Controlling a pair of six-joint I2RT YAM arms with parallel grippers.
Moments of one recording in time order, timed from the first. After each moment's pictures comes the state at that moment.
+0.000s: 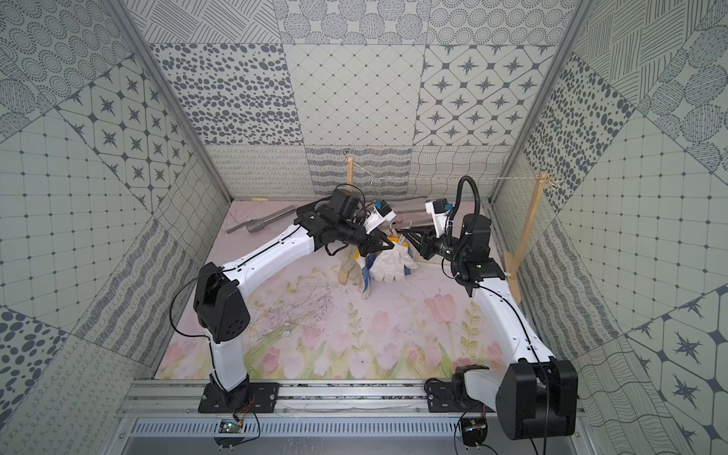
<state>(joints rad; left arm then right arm) -0.71 1.91 1.78 -0.55 0.68 0.13 0.08 1.19 0.93 -0.01 -0.87 0.17</state>
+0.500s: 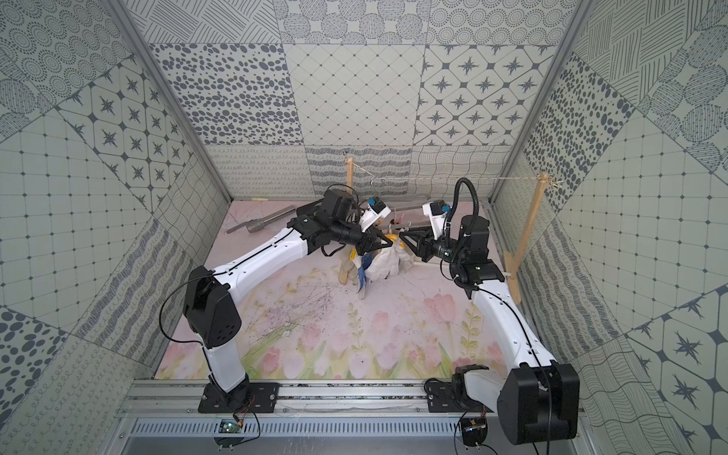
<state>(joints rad) -0.70 1.85 1.69 -0.44 0.72 0.05 0.11 1.16 0.90 -0.01 -0.87 0.16</state>
